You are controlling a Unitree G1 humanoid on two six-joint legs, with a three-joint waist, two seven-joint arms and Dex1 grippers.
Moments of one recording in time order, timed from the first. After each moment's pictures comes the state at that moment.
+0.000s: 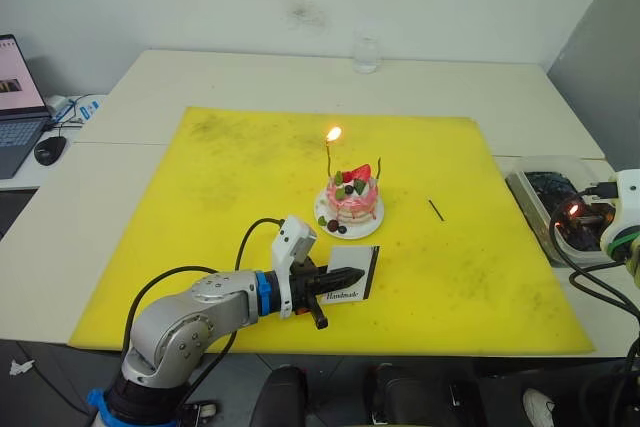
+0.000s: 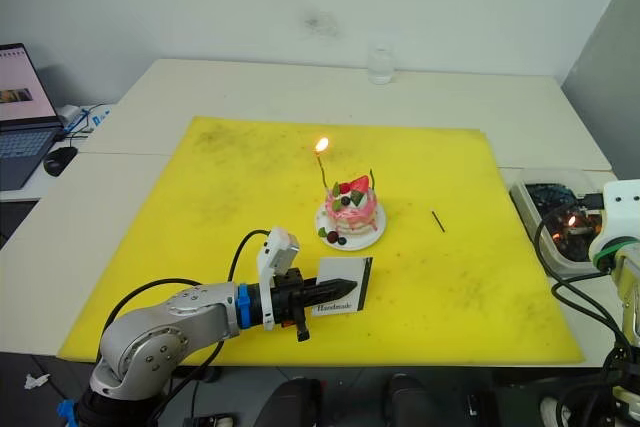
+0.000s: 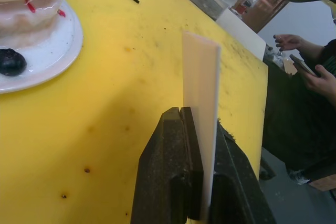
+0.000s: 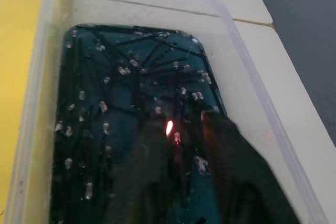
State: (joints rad) left arm -0.14 0.48 -0.10 -0.54 -0.82 0.97 -0.56; right arm -0.24 -0.67 -0.50 -0.11 0.15 0.87 0.33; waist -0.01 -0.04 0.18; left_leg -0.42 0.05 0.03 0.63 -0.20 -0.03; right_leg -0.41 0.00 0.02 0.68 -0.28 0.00
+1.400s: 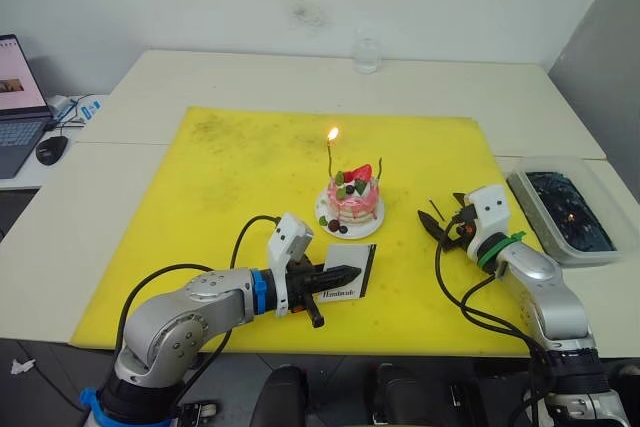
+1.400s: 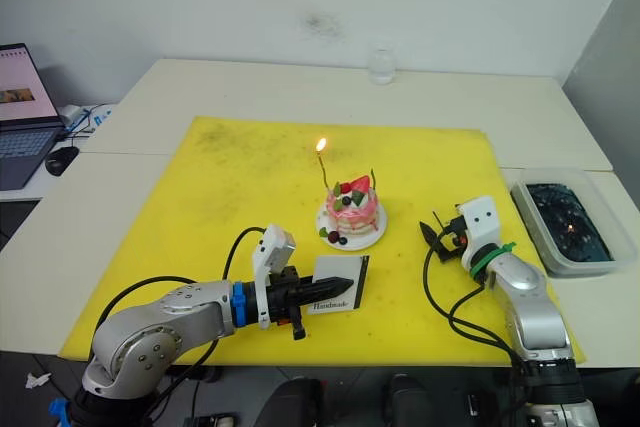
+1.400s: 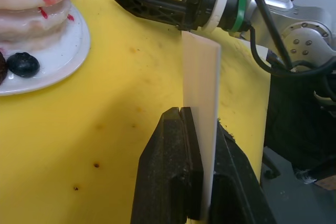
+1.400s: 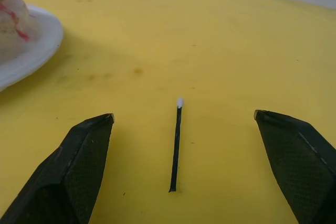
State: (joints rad) left arm -0.15 0.51 -0.09 -0.55 -0.85 0.98 -0.56; right arm -0.22 -0.38 -0.05 -0.07 0.17 0.36 0.43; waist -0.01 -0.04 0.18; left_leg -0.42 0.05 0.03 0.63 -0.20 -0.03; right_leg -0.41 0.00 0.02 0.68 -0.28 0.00
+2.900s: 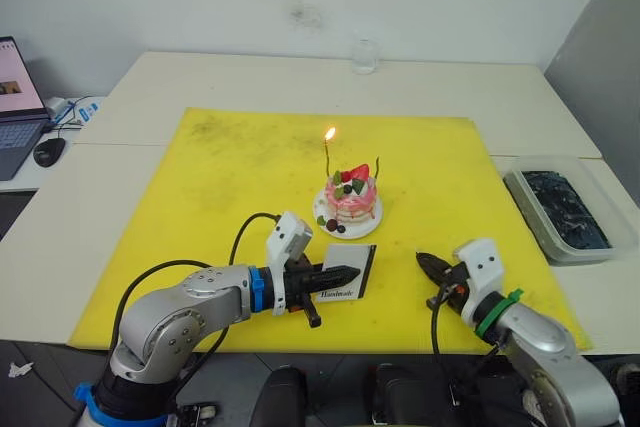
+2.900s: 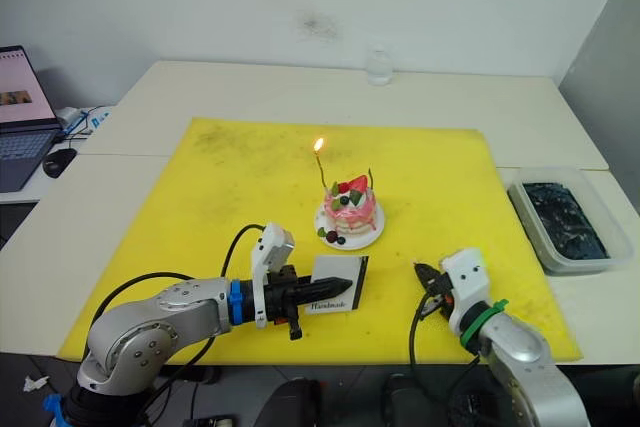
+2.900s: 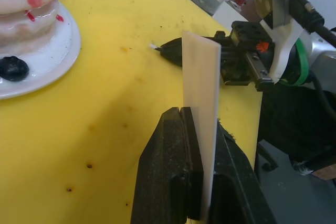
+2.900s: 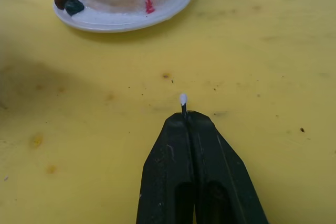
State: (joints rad) left arm -0.17 0.53 -0.09 -0.55 -0.86 1.00 -0.58; right arm 0.20 -0.37 0.06 -0.57 0.22 0.50 0.41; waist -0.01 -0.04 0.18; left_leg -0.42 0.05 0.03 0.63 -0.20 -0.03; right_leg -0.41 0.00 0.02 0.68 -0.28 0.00
